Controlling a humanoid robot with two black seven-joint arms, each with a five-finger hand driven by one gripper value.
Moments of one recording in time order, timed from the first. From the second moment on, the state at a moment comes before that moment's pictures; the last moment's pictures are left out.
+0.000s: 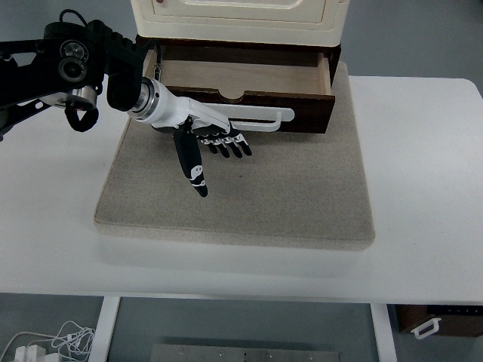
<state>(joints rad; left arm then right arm) -1.43 0.59 -0.14 -1.42 0.62 -0.54 0.49 -0.01 0.00 -0.01 0.17 -0.04 -0.05 0.03</state>
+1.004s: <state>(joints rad) -1.45 0.51 -0.16 -1.25 0.66 -0.54 0.48 -0.01 0.00 -0.01 0.18 -0.04 -0.05 0.03</state>
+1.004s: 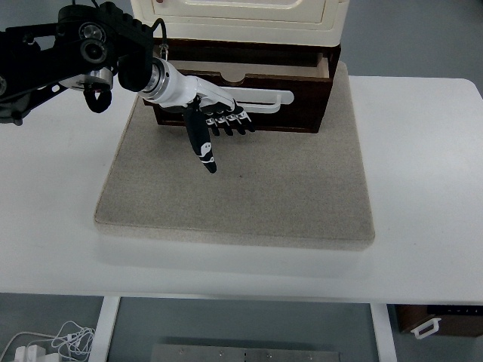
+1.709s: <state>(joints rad) -1.44 0.49 -0.19 -1.16 0.67 -0.53 0.47 -0.01 0.00 -0.01 0.17 -0.04 -0.05 0.03</state>
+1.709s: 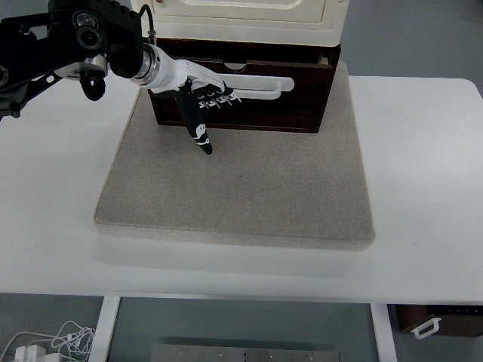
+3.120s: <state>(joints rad) -1.44 0.49 -0.25 -1.08 0.69 -0.56 0.42 -0.01 0.00 -0.01 0.17 -0.04 -0.05 0.03</state>
